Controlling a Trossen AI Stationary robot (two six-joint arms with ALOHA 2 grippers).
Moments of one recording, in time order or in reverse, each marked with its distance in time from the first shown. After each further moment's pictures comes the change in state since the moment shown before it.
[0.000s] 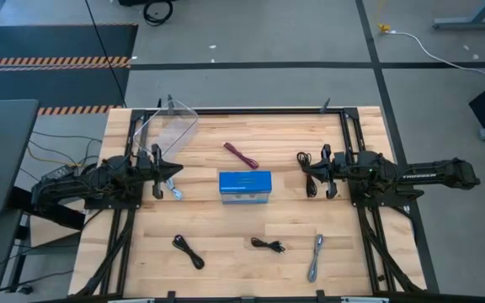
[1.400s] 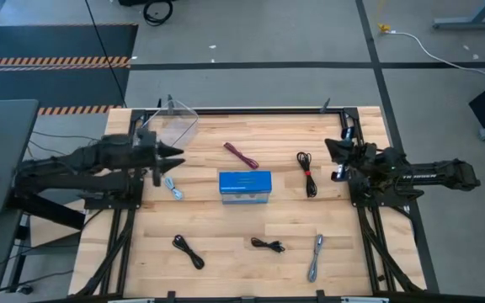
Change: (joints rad) left arm -0.017 0.585 0.666 -0.503 -0.043 -0.265; right arm -0.021 0.000 0.000 0.536 0.201 -0.339
